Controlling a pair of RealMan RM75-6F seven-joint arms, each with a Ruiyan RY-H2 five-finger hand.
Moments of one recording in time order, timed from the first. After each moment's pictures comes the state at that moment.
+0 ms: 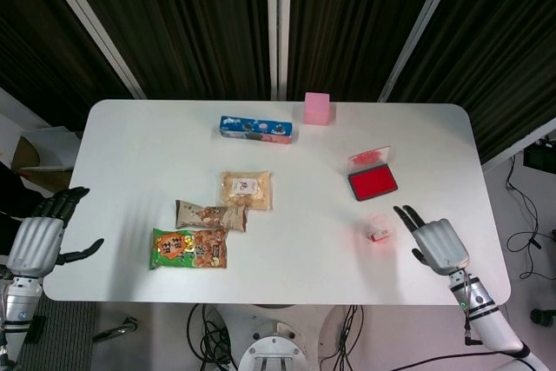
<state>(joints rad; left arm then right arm) -0.13 -1.17 -0.03 -1.53 1.55 1.48 -0.07 0.28 -1.35 0.01 -1.40 -1.64 1.21 -0.30</state>
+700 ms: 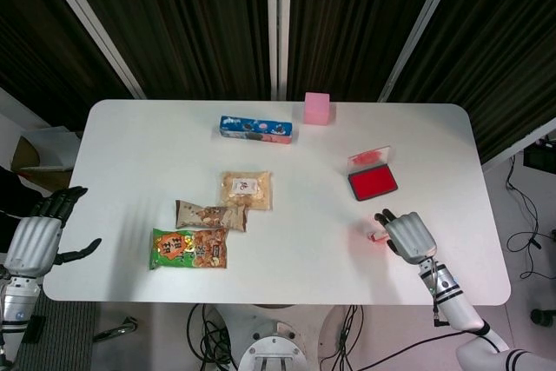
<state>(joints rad) -0.13 -1.15 -0.03 -1.53 1.55 1.48 -0.07 0.35 -1.54 0.02 -1.21 -1.60 1.17 -0.28</state>
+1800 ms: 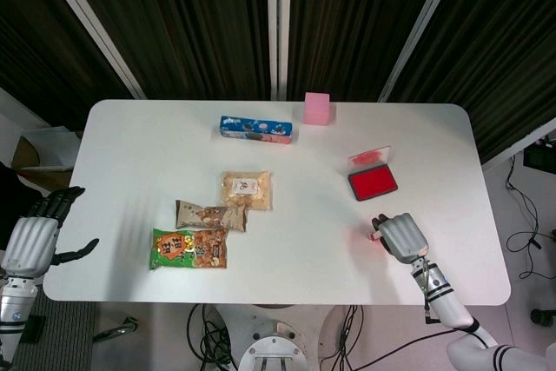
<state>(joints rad) -0.13 -1.15 -0.02 -1.53 1.54 1.48 -0.10 0.38 -1.61 0.00 -1.15 -1.57 1.16 -0.28</state>
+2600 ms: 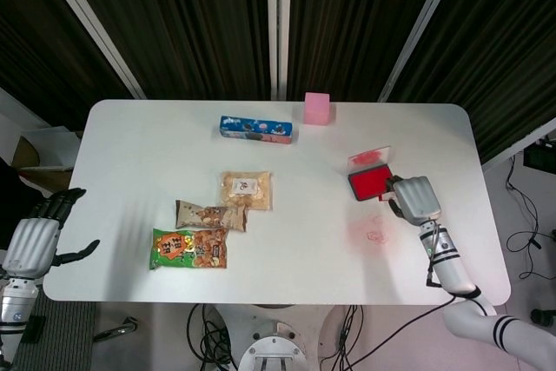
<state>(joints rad) -0.13 -1.16 -0.02 -1.51 1.55 1.47 -0.11 0.49 -1.54 0.18 -1.20 -1.36 1.03 -0.25</state>
